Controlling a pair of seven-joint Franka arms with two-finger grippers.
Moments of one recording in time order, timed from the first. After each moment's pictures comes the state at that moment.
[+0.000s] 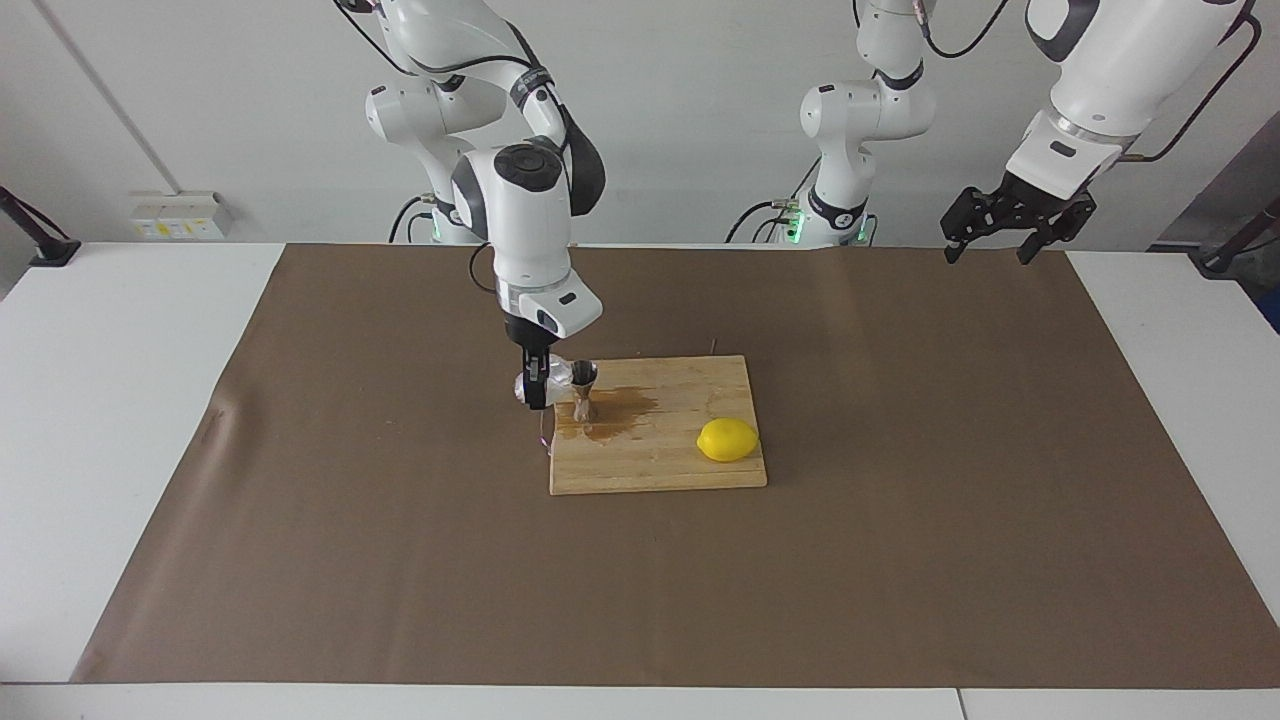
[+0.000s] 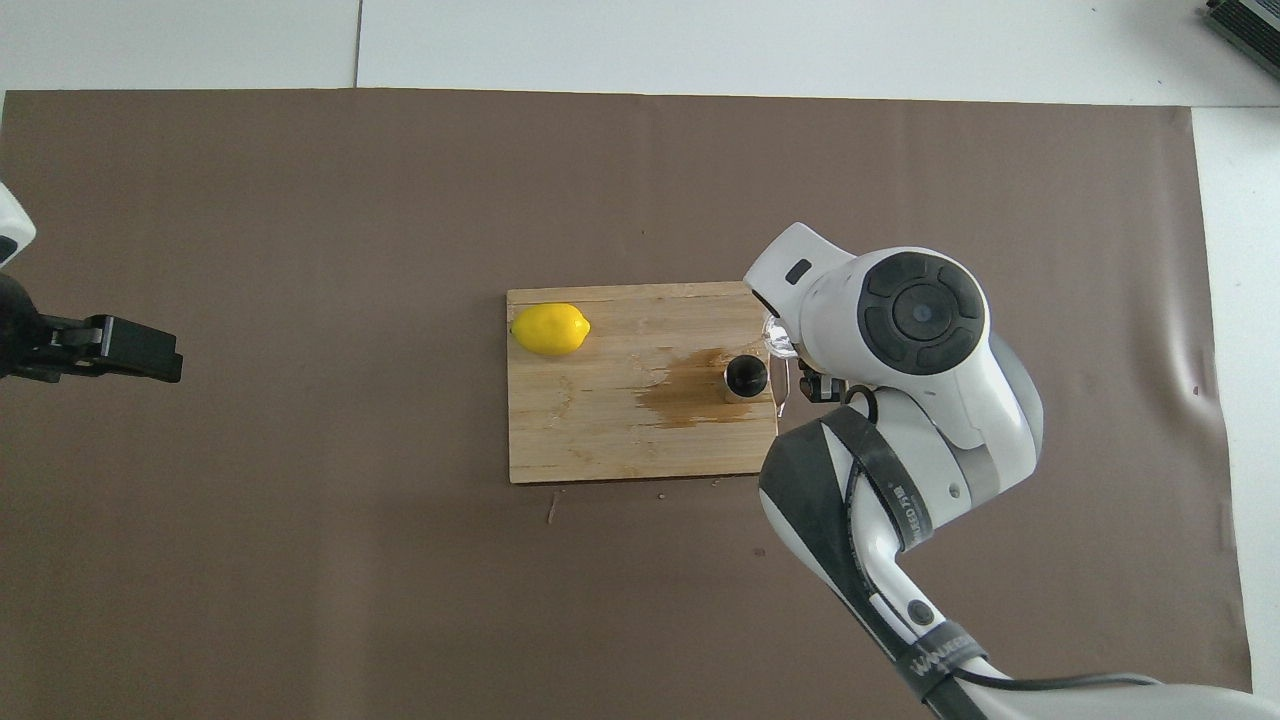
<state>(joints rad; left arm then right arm) 0.00 -0.08 -0.09 -1.64 -0.03 1.52 -0.02 0.37 0.16 0.05 -1.91 -0.25 2.19 -1.10</state>
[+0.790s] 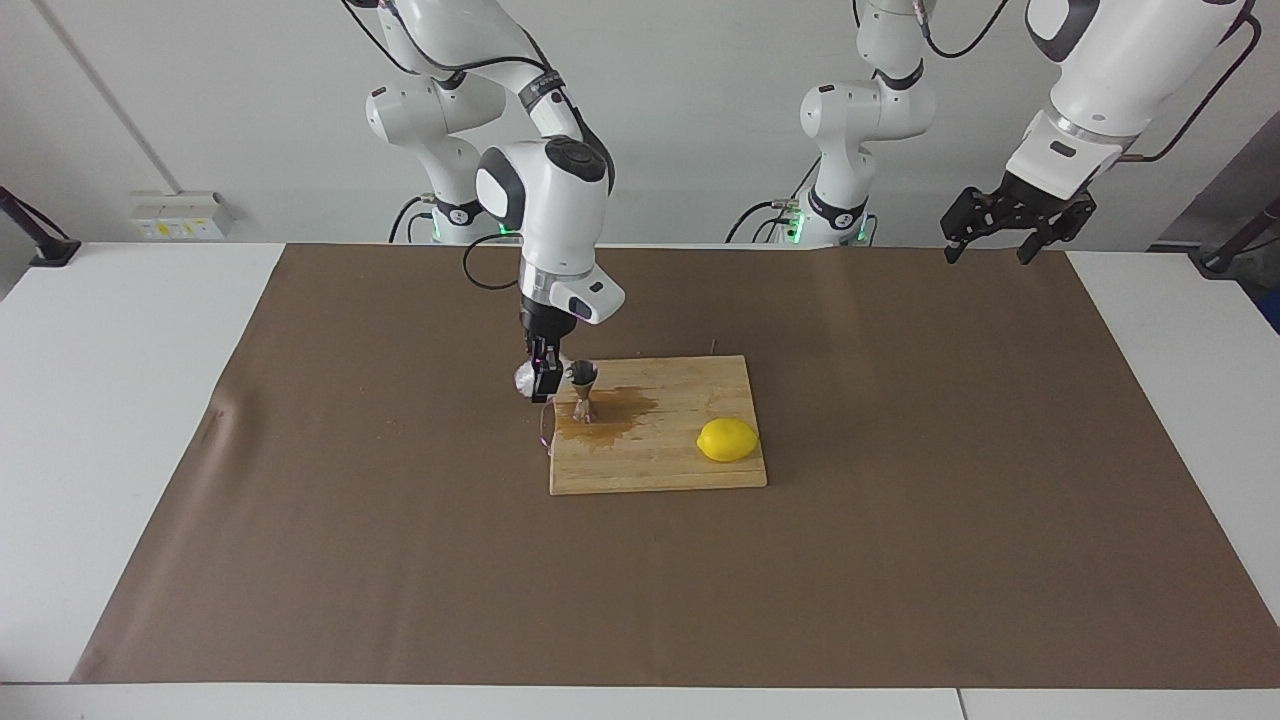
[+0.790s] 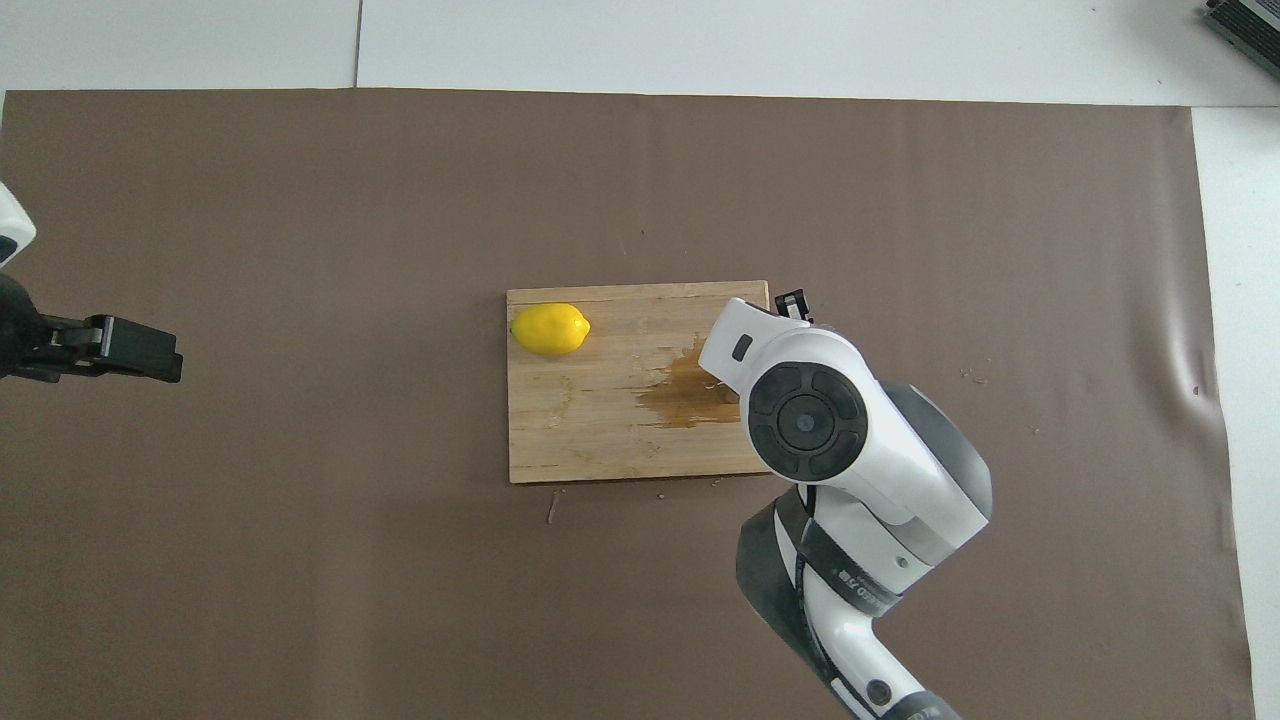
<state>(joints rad) 0.00 -0.08 -0.09 -1.64 -0.03 1.52 -0.02 0.43 0.10 0.05 -2.01 -0.47 2.19 -1.10</state>
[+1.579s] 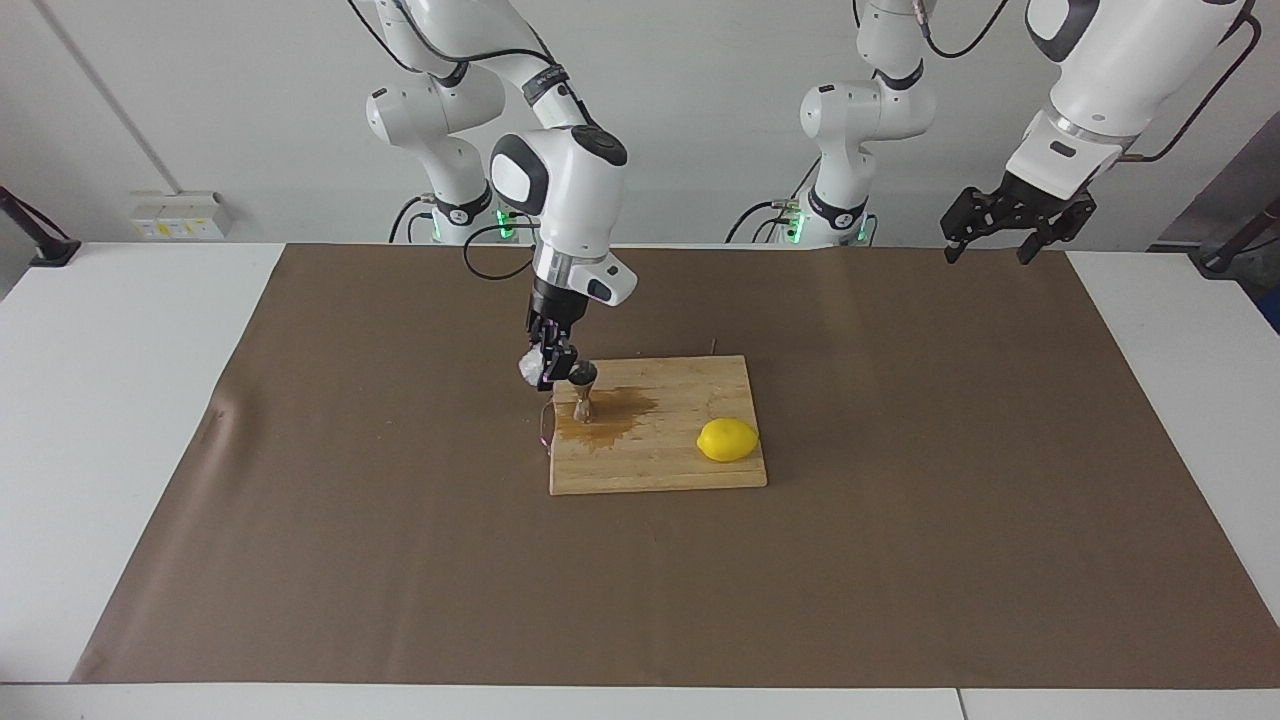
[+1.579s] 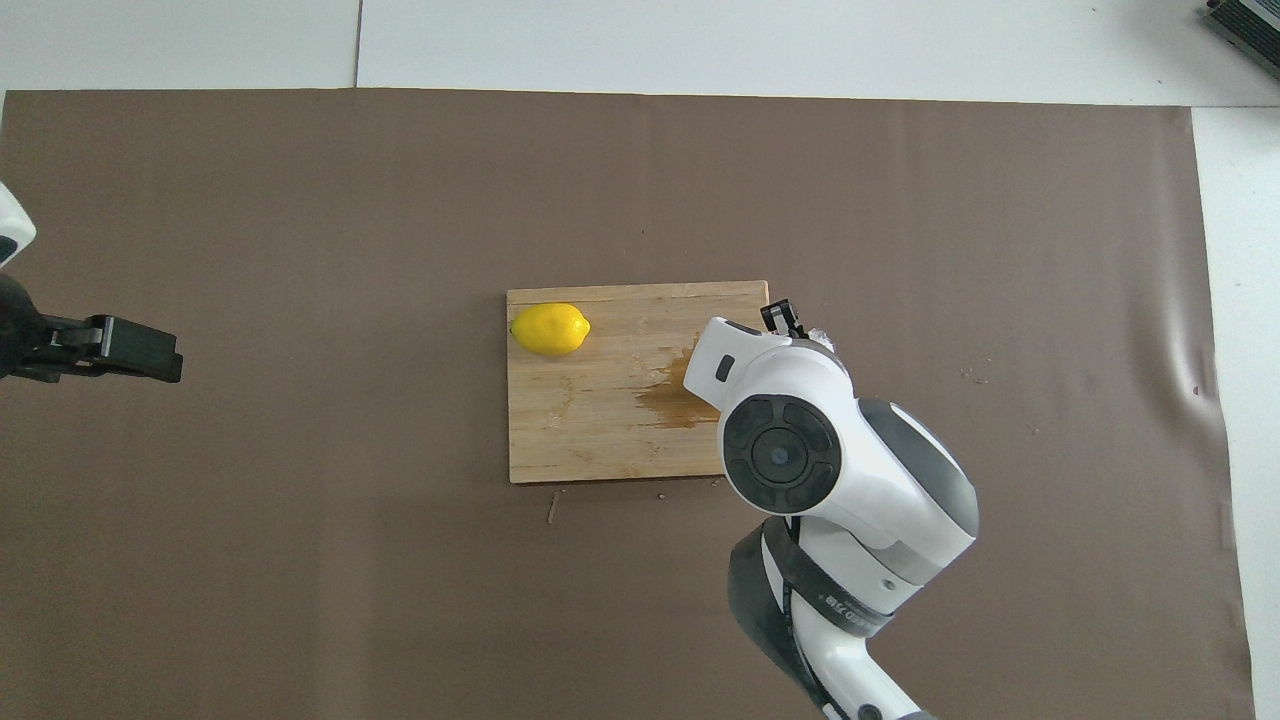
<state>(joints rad) 0.00 -0.08 -0.09 -1.64 -0.03 1.52 -0.02 0.46 0.09 0.06 -2.03 -0.52 2.19 -1.10</state>
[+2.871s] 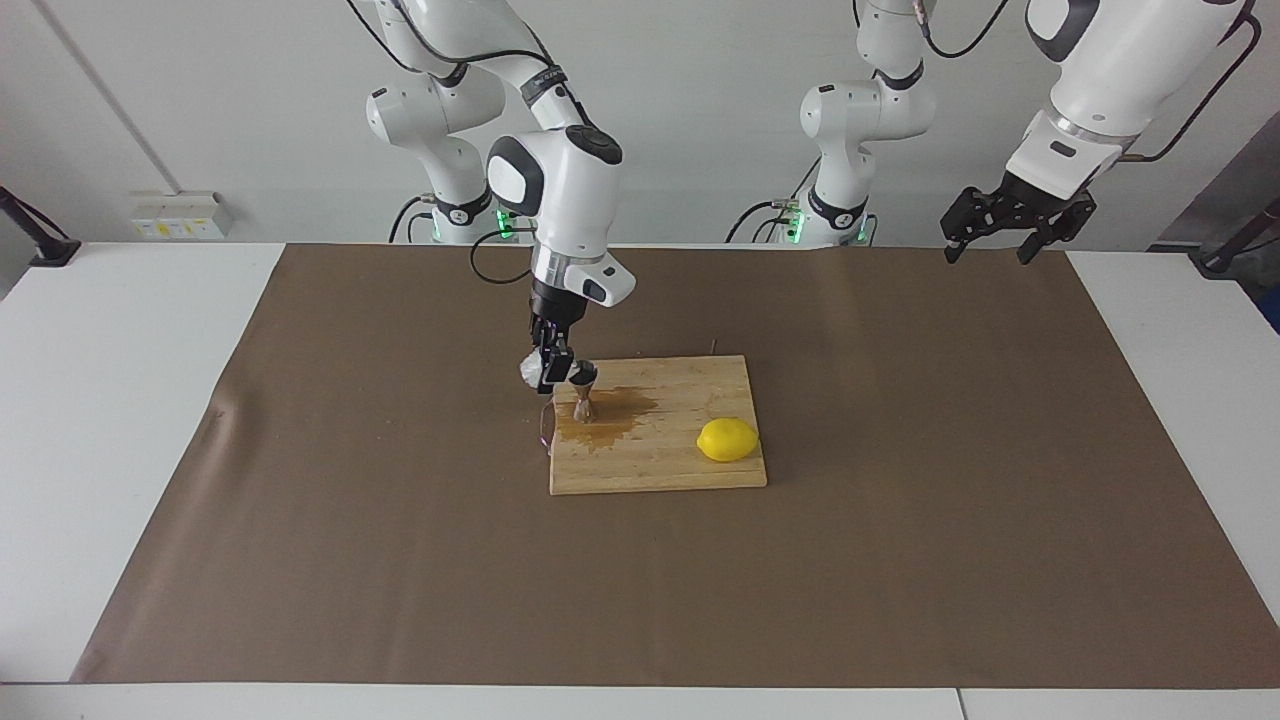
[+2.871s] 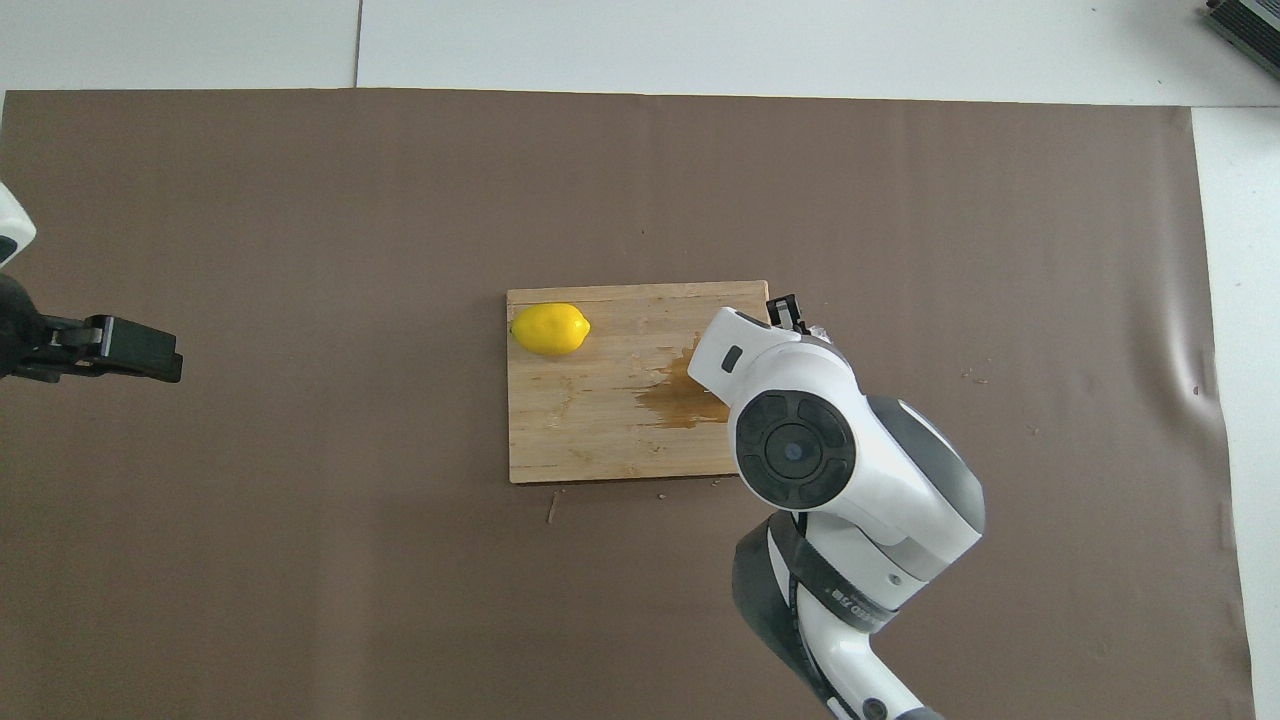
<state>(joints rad) 0.00 -0.08 -0.09 -1.64 -0.03 1.52 -0.02 0.45 0.09 0.05 -2.03 -0.48 2.22 -1.03</state>
